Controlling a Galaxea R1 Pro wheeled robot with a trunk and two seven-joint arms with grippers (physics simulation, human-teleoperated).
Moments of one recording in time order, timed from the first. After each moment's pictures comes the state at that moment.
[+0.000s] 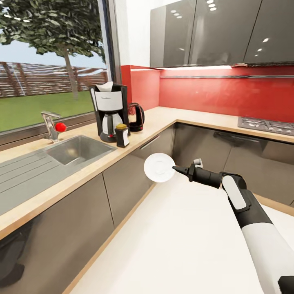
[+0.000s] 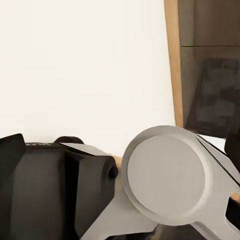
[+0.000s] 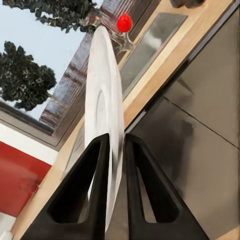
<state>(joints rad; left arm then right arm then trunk) -0.17 0.32 -0.21 -0.03 0.69 0.13 -1.33 -0.82 -0.18 0.02 -1.07 -0.80 1.00 0.74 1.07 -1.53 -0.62</state>
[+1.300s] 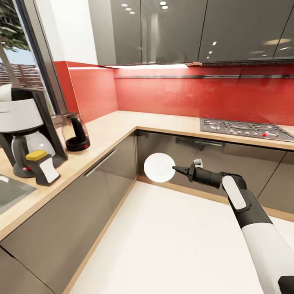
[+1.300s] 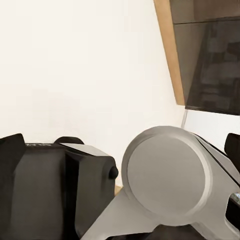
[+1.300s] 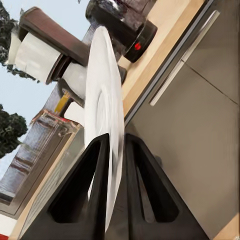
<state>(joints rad) -0.17 0.32 -0.20 -0.03 0.69 0.13 -1.33 -0.82 -0.18 0.02 -1.07 -0.80 1.00 0.74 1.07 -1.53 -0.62</state>
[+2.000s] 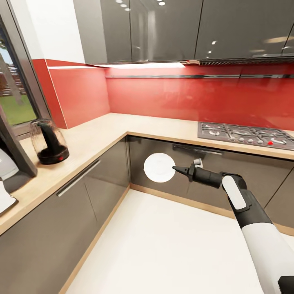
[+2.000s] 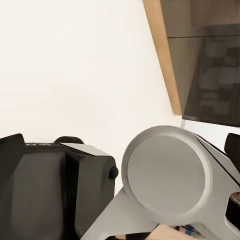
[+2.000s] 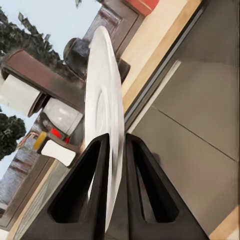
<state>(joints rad) -0.17 0.32 -0.21 -0.03 0.69 0.13 -1.33 -0.82 -0.18 0.02 -1.07 -0.80 1.00 0.74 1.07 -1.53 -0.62</state>
